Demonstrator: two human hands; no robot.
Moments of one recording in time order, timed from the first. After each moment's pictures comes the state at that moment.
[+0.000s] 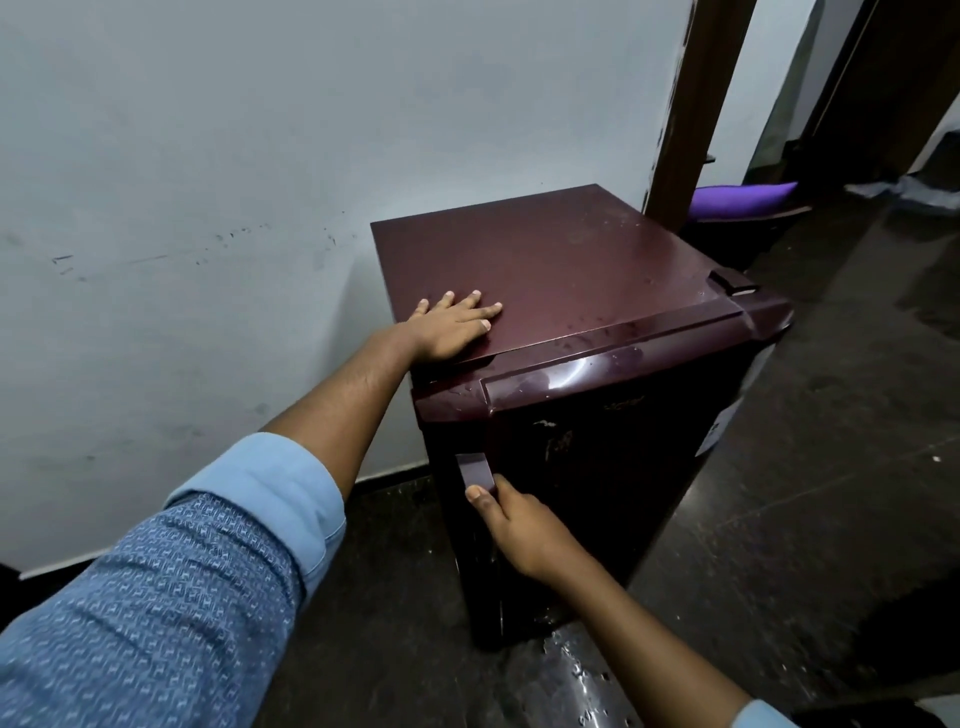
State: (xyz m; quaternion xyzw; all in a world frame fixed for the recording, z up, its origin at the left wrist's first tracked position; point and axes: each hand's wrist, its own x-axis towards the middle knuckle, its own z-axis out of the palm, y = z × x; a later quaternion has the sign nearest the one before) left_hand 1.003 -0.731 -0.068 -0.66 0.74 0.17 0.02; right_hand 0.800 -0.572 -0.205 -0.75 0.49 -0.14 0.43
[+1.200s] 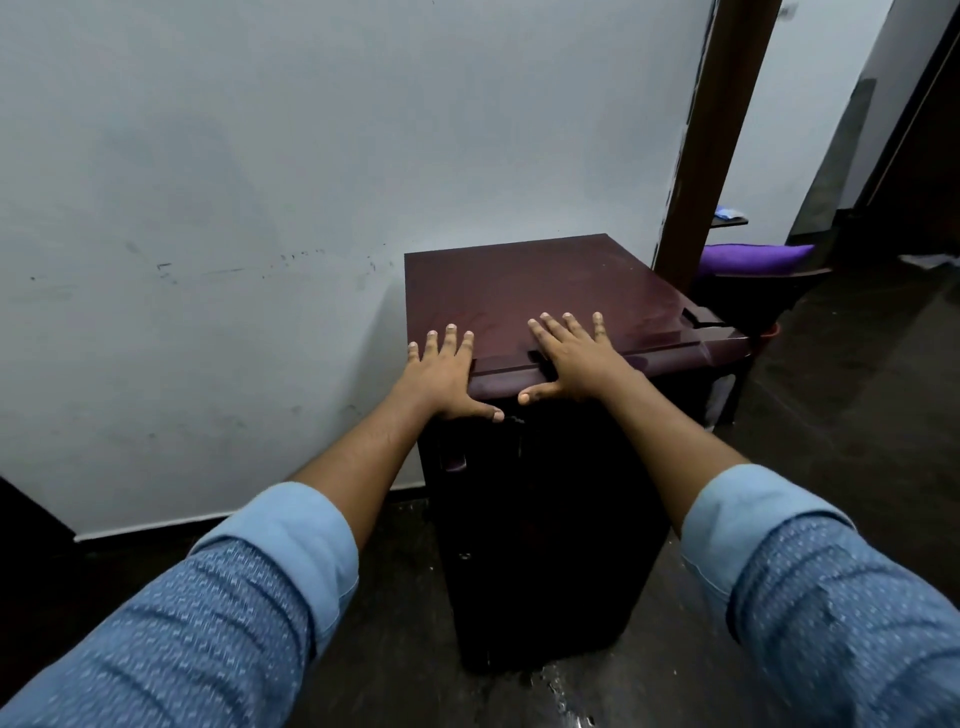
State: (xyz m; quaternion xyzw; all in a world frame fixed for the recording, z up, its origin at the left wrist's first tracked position) left_hand 0.940 -0.631 -0.080 -0.75 0.65 0.05 0.01; right_hand 0.717 -0.736 -0.083 -0.91 0.41 -0.02 0.00
